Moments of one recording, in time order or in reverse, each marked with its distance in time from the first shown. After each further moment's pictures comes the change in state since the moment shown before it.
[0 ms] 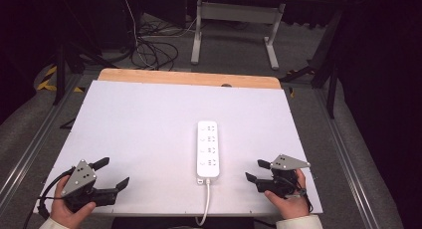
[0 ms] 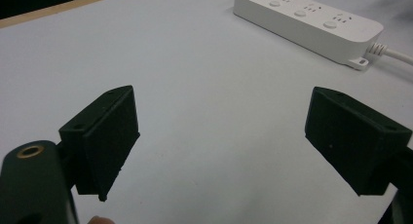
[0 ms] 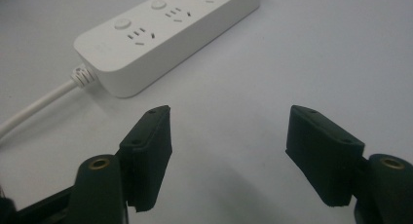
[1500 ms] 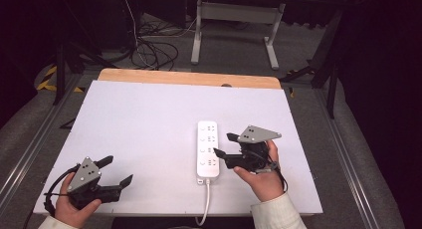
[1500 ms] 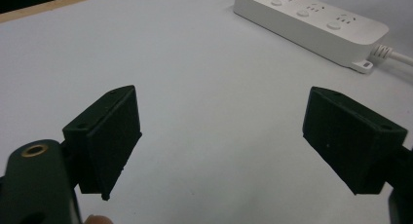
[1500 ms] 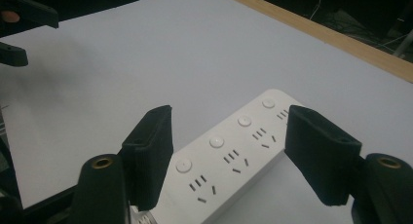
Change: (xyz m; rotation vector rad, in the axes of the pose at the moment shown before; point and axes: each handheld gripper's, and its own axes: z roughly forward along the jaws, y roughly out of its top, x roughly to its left) left arm -0.001 0.004 0.009 0.015 -0.004 -0.009; right arm 0.049 0.114 0.025 -0.086 0.063 -0.125
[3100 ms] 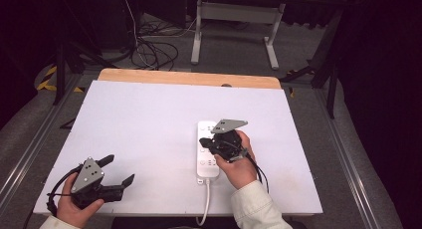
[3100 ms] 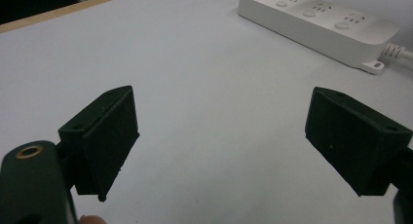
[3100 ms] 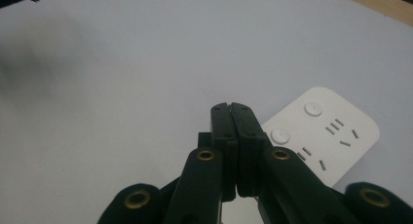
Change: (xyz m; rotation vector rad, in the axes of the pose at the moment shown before) left arm -0.003 -0.001 0.006 -0.017 0.030 0.019; right arm 0.004 0.012 0.069 0.127 0.075 0.006
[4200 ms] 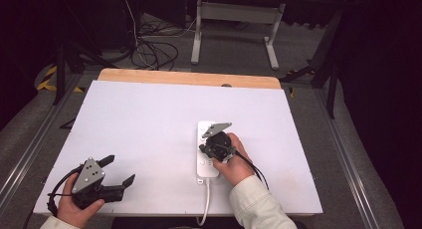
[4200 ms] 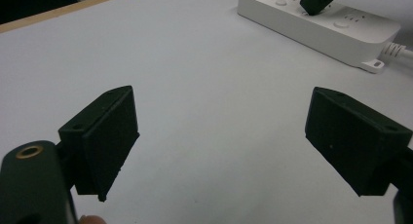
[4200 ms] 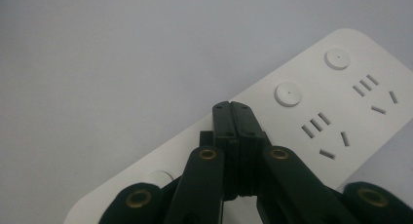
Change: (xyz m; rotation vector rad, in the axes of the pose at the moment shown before) left arm -0.001 0.000 0.001 0.004 -0.001 0.004; right arm -0.009 -0.017 0.042 0.192 -0.024 -0.058
